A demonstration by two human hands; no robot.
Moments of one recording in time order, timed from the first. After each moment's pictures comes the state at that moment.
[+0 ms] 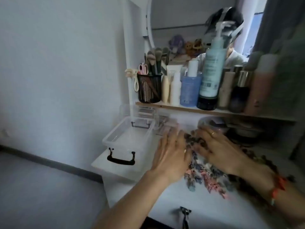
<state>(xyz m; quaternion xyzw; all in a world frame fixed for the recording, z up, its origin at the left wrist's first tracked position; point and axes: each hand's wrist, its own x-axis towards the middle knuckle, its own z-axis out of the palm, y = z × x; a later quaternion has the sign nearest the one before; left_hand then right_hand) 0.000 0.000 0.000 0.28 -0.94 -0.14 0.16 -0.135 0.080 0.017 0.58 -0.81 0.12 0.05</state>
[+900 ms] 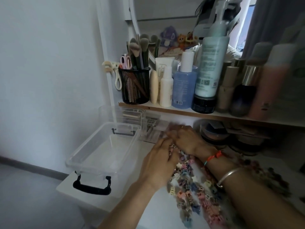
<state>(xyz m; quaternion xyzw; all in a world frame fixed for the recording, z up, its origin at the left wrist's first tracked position) -0.035 -0.043 -0.021 0.29 -0.88 -0.26 0.25 -0.170 -0.033 0.002 0.57 -0.81 0.11 -0.05</state>
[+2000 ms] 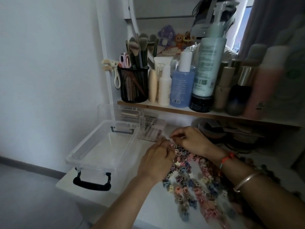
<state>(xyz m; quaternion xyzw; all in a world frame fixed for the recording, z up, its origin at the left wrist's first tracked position) -0.043 -0.050 -0.027 0.33 -0.89 -0.27 0.18 -0.174 -0.006 0.006 0.57 -0.77 0.27 -0.12</state>
